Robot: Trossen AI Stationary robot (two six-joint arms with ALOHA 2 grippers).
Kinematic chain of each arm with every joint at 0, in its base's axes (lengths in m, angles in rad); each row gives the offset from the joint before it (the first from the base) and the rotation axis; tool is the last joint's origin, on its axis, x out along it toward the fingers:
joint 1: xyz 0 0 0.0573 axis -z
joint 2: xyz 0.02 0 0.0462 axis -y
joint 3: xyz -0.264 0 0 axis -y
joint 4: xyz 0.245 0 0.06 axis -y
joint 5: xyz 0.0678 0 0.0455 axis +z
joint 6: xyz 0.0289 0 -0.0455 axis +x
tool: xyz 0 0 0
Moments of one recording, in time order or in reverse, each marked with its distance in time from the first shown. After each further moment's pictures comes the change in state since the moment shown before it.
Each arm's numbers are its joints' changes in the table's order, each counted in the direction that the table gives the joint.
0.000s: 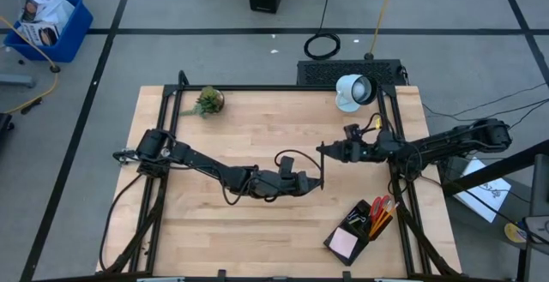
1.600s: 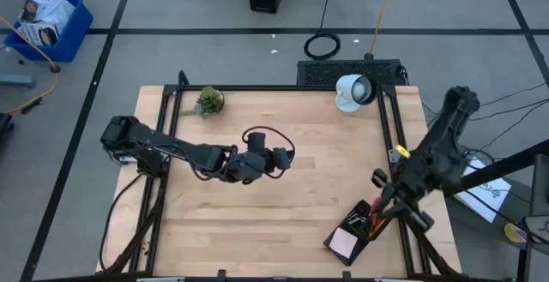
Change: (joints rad) left arm -0.031 0.336 -0.001 -0.657 0.235 0.030; right arm -0.920 0.377 0.304 -0.699 -0.349 -0.867
